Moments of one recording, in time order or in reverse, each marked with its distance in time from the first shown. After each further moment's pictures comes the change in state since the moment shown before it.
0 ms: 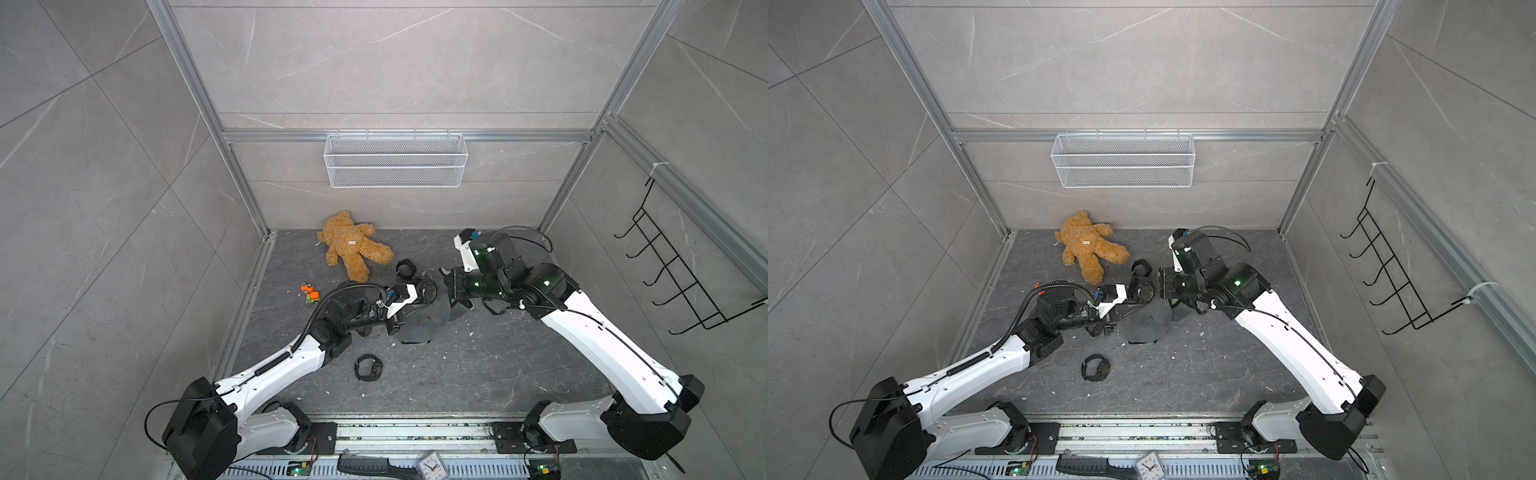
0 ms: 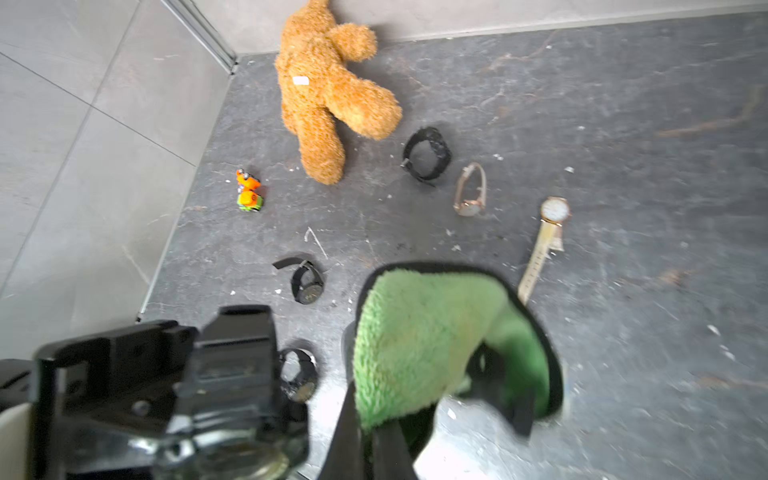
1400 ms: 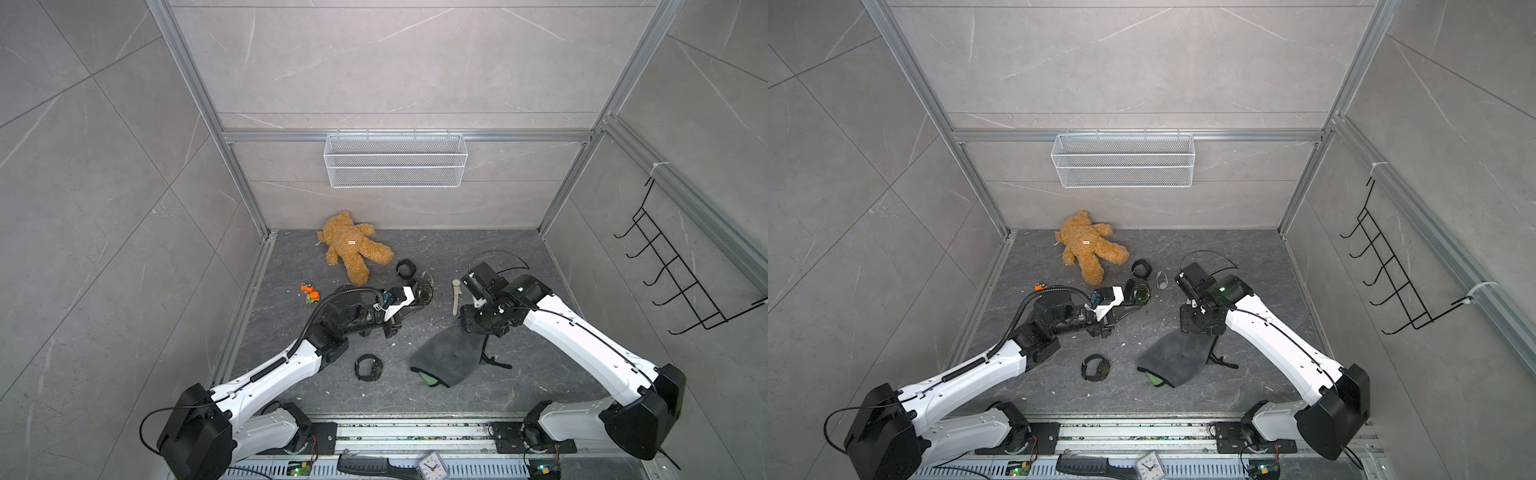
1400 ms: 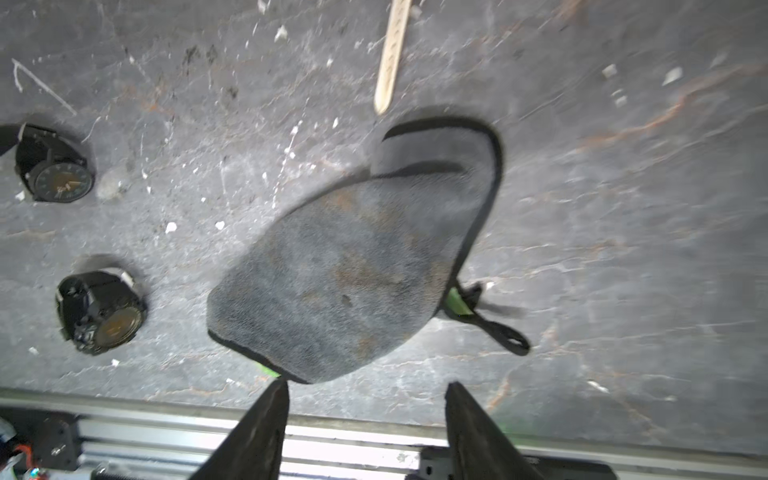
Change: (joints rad) left arm 0.000 -0.053 -0.057 -0.010 -0.066 -0.015; right arm -0.068 0.025 -0.317 -0.203 -0.006 0.085
